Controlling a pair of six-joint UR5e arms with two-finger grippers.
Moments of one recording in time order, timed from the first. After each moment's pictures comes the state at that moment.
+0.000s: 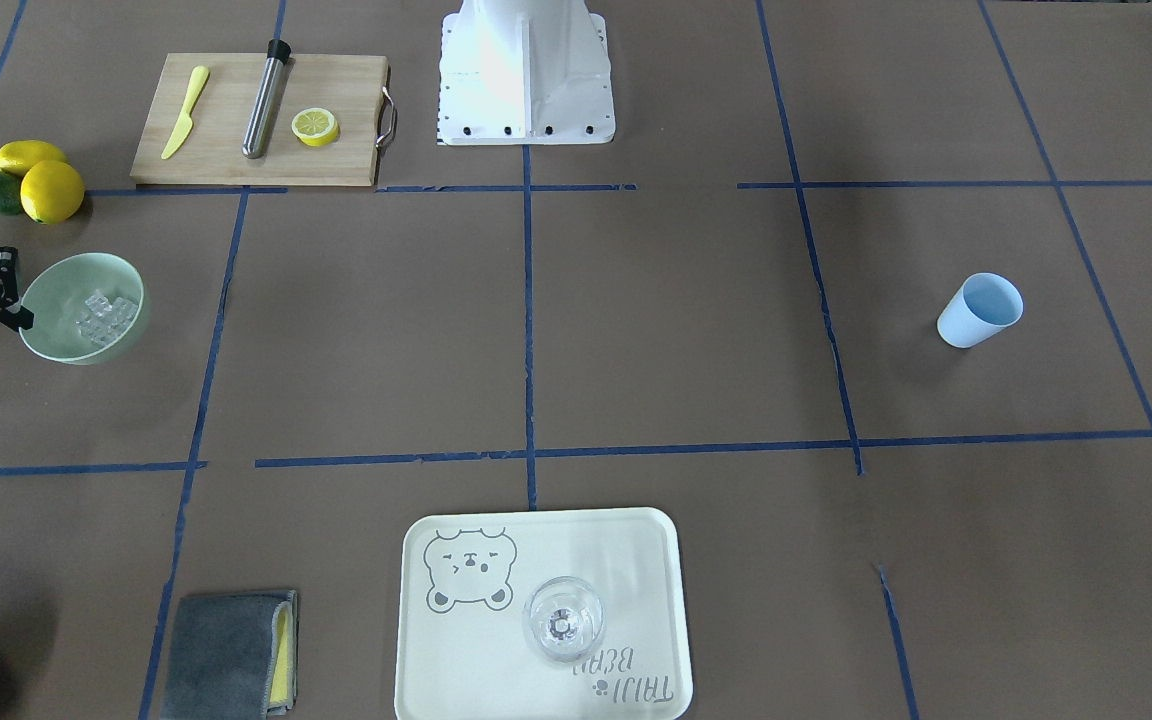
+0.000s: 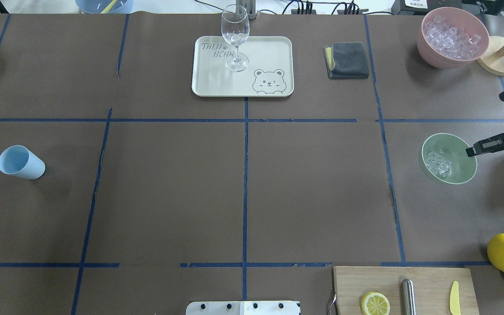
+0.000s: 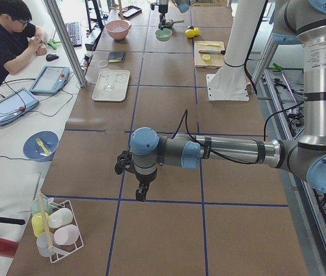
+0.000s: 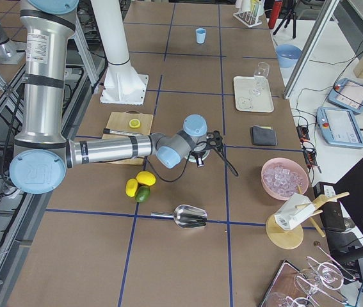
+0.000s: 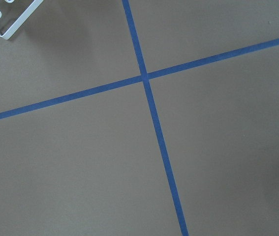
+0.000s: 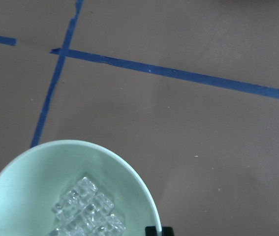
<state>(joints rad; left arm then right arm) -1.54 -1.45 -1.75 -1.62 -2.31 0.15 1.08 -1.69 1.68 -0.85 2.31 0.59</state>
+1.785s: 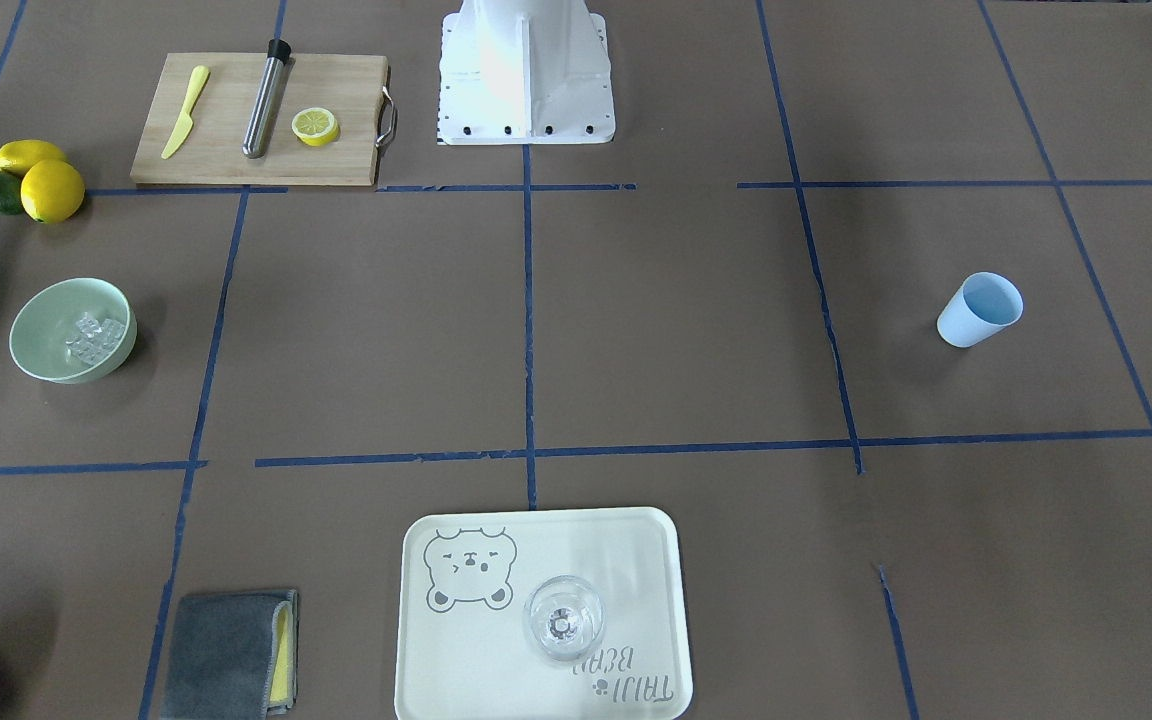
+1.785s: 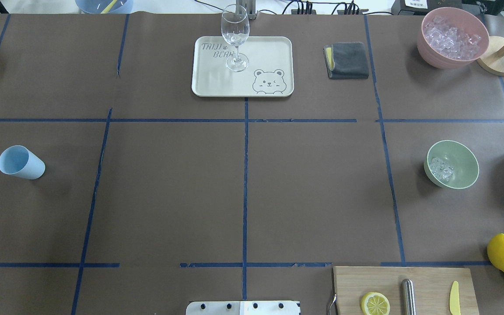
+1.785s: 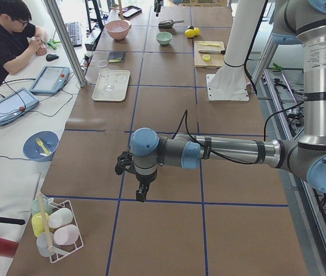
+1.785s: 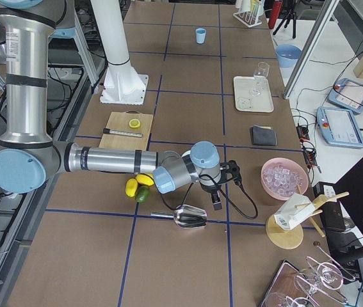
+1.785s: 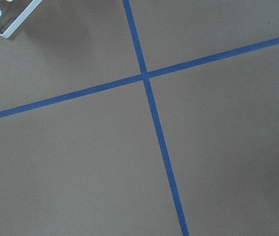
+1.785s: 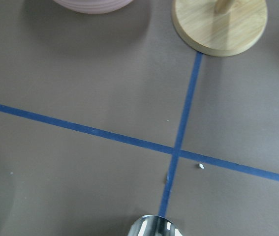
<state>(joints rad) -1.54 -1.45 -1.74 -1.62 -2.31 0.15 1.49 -1.64 1.60 -1.18 2.31 0.08</state>
